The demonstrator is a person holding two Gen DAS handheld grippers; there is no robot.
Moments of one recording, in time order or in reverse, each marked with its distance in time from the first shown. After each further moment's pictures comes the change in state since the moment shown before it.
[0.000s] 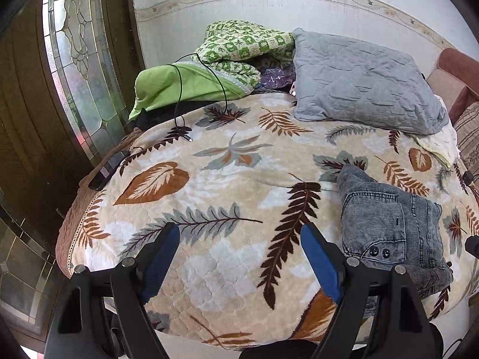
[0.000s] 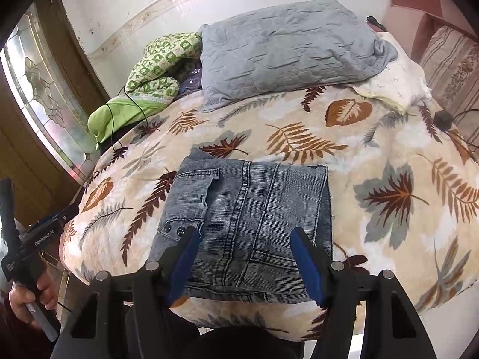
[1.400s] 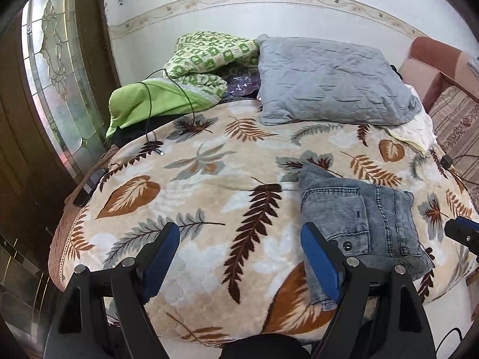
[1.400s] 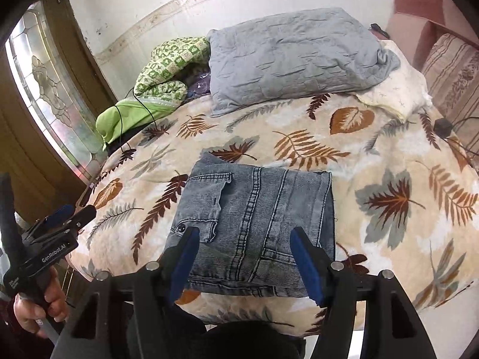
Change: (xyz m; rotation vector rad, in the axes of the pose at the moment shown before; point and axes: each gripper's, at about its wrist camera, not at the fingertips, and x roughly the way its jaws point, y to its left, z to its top) left arm -0.027 -0.040 0.000 0.080 -0.030 -0.080; right arm -0.022 0.011 0.001 -0.019 -0.025 0.003
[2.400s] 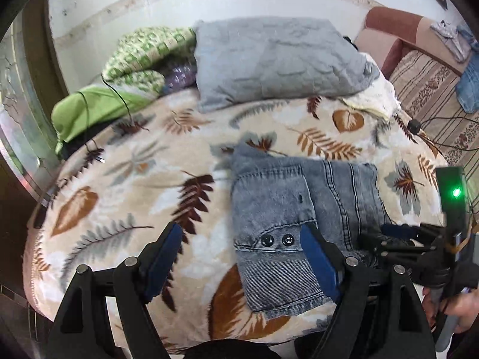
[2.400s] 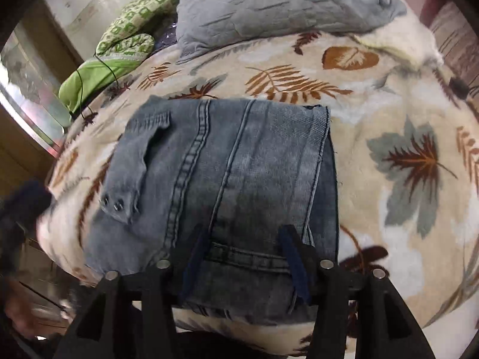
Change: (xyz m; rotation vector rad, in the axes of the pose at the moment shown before) left arm 0.022 -0.077 -0.004 0.154 0.040 -0.152; right arm 0.116 -0.043 -0.029 0.009 0.203 -0.062
